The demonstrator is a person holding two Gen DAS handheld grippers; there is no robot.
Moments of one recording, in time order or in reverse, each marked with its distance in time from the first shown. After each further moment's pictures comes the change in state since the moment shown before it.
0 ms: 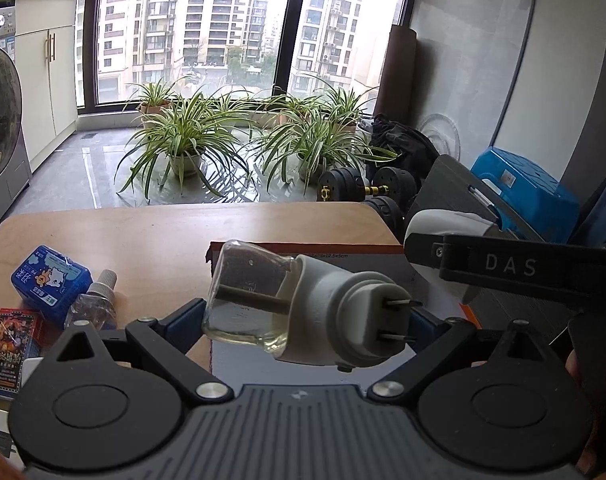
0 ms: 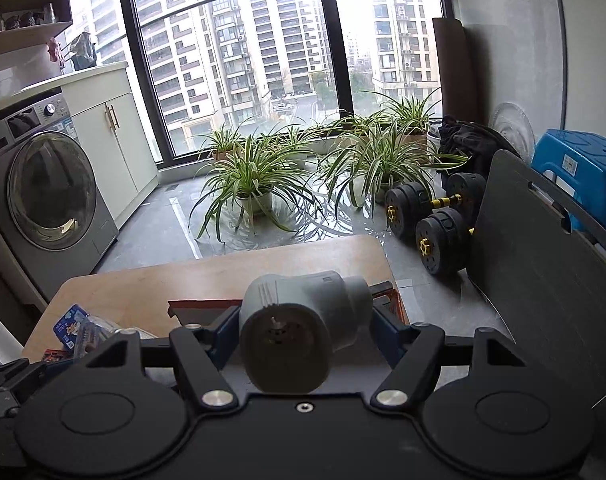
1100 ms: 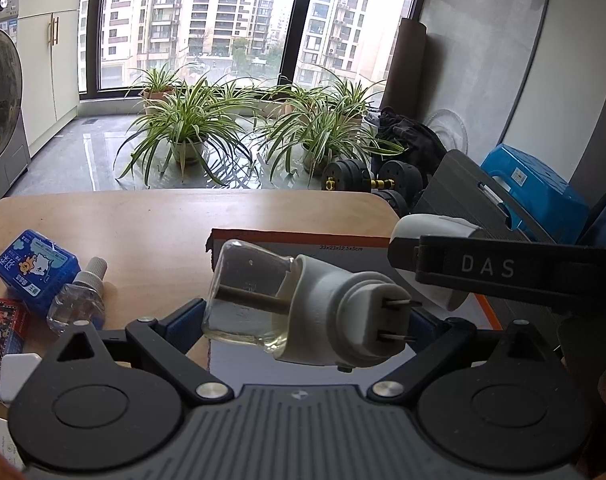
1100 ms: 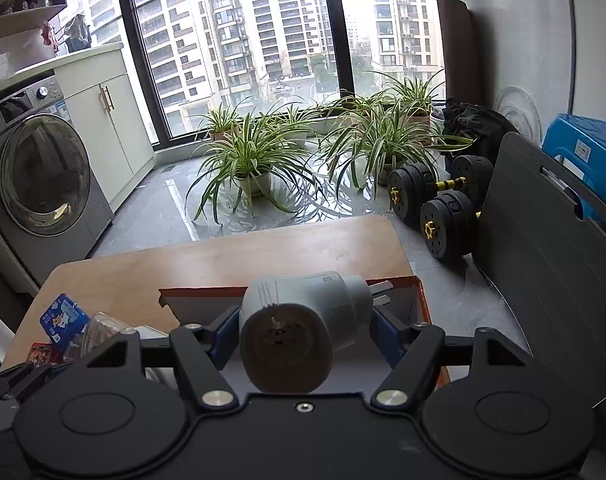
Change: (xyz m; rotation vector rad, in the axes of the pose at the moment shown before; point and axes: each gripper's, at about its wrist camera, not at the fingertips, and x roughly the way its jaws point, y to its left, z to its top) left arm 0.024 0.008 -0.005 -0.029 0.022 -0.002; right arm 0.034 0.011 -0.003 -0.005 0.059 -0.010
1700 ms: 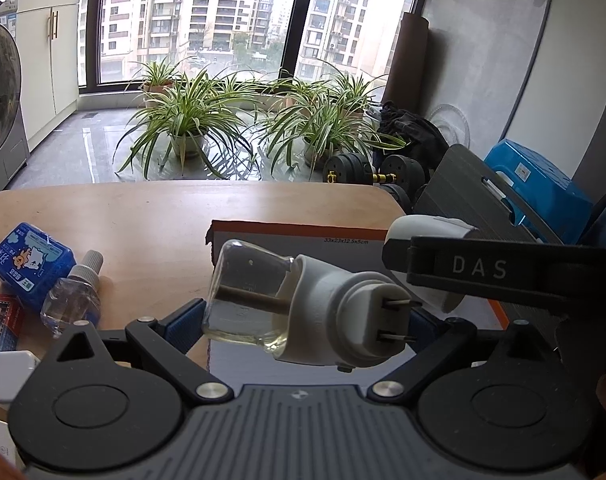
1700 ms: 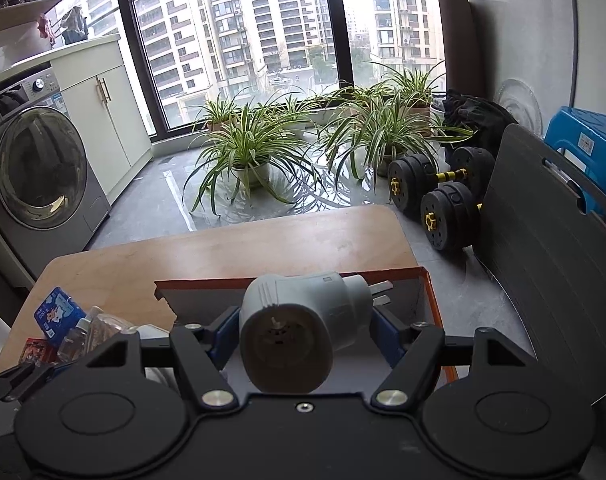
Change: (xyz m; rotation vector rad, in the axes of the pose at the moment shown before) left arm 0.009 0.004 -0.004 -0.004 0.017 0.000; right arm 0.010 0.004 -0.002 0.002 0.028 -0.008
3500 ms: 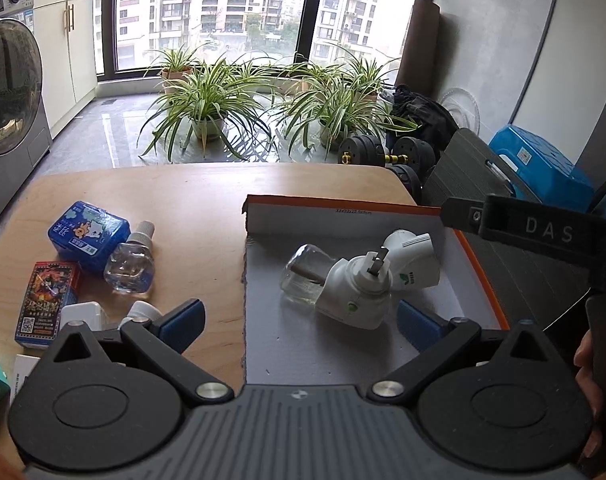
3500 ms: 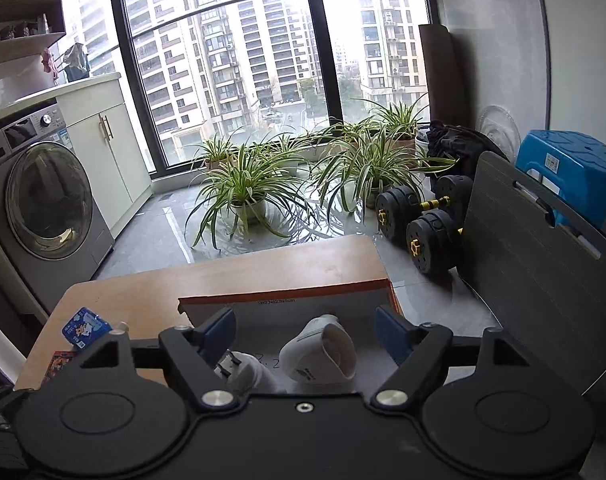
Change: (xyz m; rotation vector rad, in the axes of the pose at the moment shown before) left arm -0.064 0.002 -0.005 -0.009 0.072 0.057; right arm -0.076 -0.001 -0.015 0.018 -0.120 -0.017
